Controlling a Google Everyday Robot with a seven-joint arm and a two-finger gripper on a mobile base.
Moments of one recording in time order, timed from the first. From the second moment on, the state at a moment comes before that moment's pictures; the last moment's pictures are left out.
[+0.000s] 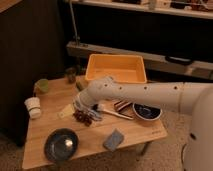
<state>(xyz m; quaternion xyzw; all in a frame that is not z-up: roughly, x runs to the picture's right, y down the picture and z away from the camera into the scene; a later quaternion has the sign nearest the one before) -0.177 0.104 0.745 -0.36 -0.18 0.47 0.79</state>
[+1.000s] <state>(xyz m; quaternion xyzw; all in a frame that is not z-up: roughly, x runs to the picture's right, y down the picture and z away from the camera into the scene) -0.087 0.120 0.833 -0.32 -0.02 0.55 0.77</state>
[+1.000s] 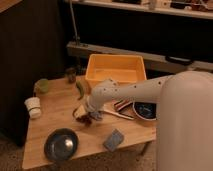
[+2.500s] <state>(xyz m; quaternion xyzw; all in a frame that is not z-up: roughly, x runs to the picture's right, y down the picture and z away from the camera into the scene) -0.108 0.131 0.836 -0.34 -0.01 0.53 0.78</state>
